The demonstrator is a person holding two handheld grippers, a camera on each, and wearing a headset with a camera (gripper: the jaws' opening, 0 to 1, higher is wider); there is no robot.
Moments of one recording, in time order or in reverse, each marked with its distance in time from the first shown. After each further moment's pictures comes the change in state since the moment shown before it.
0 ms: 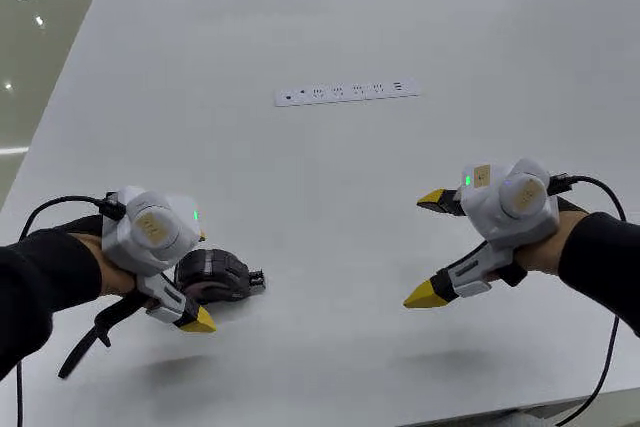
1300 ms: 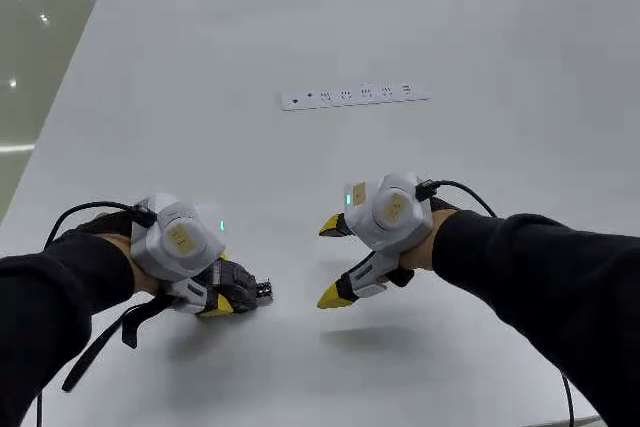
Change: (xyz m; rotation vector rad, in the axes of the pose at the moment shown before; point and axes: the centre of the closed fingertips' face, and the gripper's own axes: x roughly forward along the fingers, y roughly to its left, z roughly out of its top) left arm 0.012 0.011 0.004 0.057 0.008 -0.010; right arm 0.110 0.023 0.063 -0.153 0.013 0.167
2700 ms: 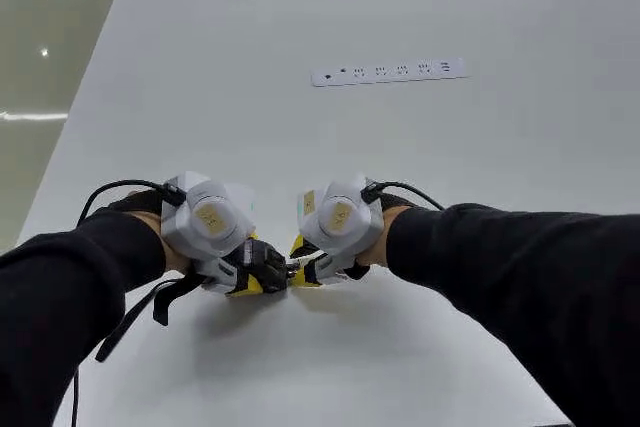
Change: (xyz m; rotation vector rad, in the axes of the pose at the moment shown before) left arm 0.003 0.000 0.001 -0.016 -0.027 -0.009; right arm 0.075 0.014 0.030 -0.114 0.061 0.089
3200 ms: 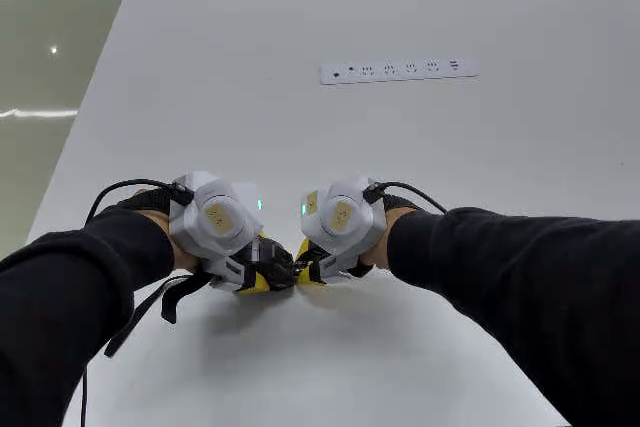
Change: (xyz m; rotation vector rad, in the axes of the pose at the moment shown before) left arm -0.001 0.000 0.000 -0.004 -0.002 0.013; right arm 0.003 0.002 -0.004 0.026 0.019 0.016
